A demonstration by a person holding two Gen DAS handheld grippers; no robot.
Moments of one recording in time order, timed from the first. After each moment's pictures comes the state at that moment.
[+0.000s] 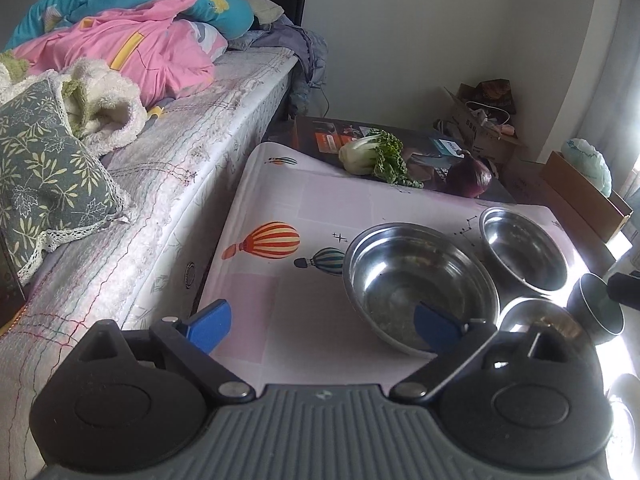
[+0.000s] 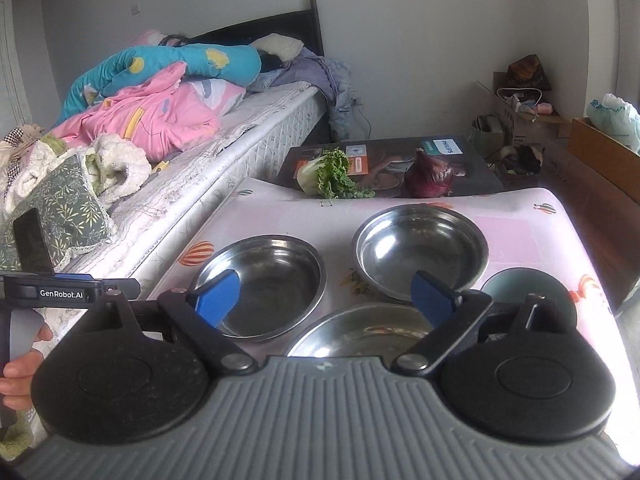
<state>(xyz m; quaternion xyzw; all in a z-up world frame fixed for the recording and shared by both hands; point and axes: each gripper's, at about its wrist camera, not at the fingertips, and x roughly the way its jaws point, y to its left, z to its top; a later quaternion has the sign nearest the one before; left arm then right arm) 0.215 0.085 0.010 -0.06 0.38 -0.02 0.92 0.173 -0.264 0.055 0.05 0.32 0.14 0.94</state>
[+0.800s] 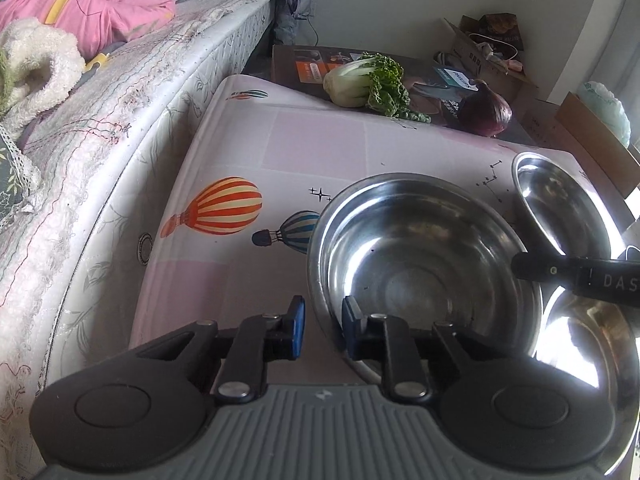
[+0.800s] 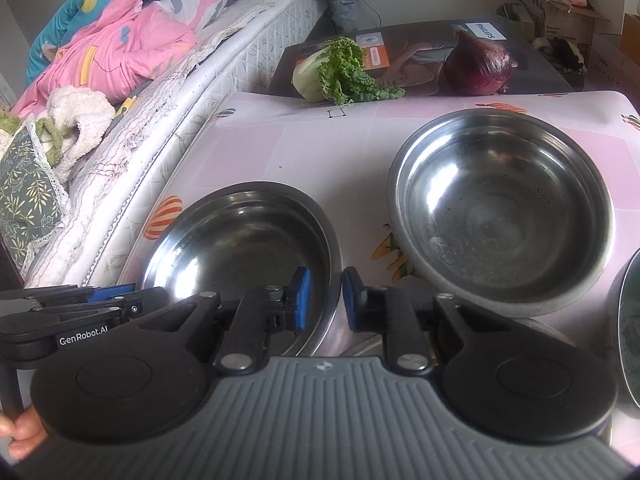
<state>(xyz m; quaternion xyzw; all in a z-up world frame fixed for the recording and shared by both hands) 0.295 0.056 -0.048 -0.04 0.47 -0.04 0.88 0.311 -0.220 -0.051 0.09 0.47 0.16 0.86</state>
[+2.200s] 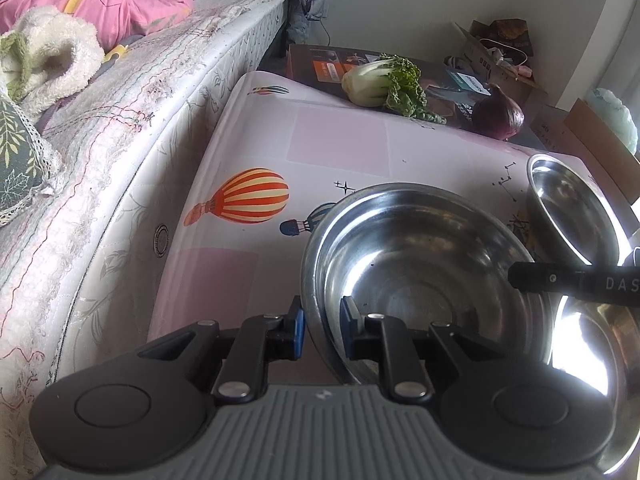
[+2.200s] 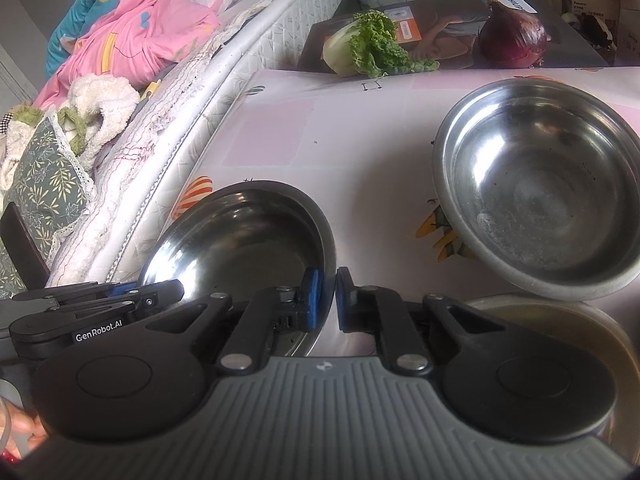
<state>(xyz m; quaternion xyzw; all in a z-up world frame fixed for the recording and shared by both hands) 0.286 0.073 -0.050 -0.05 0.47 -0.02 0.88 0.313 -0.210 -0.057 0.11 0.49 0.19 0.84</state>
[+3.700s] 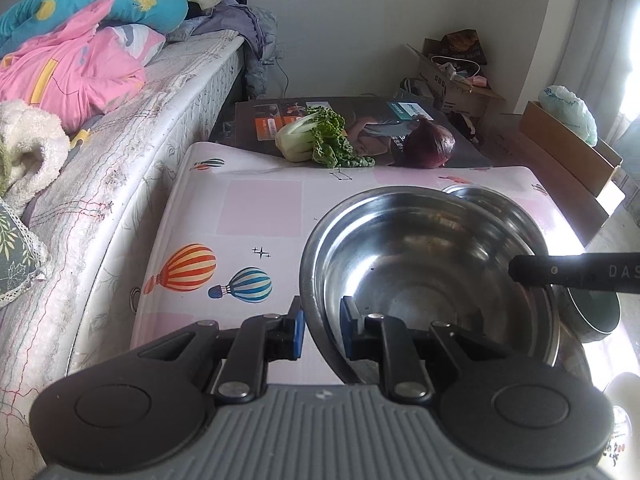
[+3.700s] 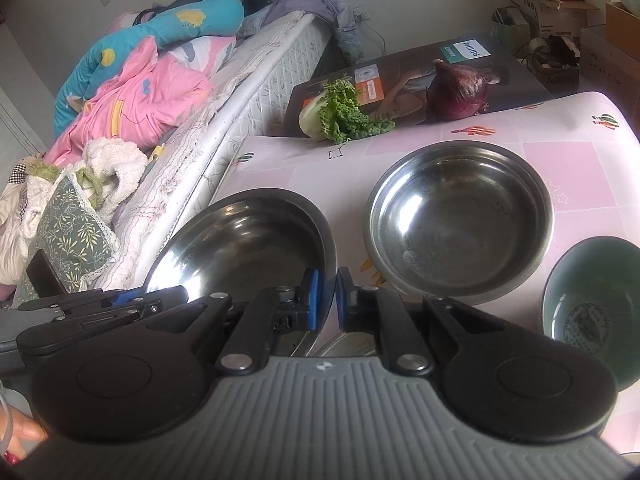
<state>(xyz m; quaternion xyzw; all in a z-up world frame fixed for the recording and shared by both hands) 0.270 -0.002 0.018 0.00 0.42 -0.06 0.90 0.277 -0.296 0.010 0.16 0.44 0.17 0.87</state>
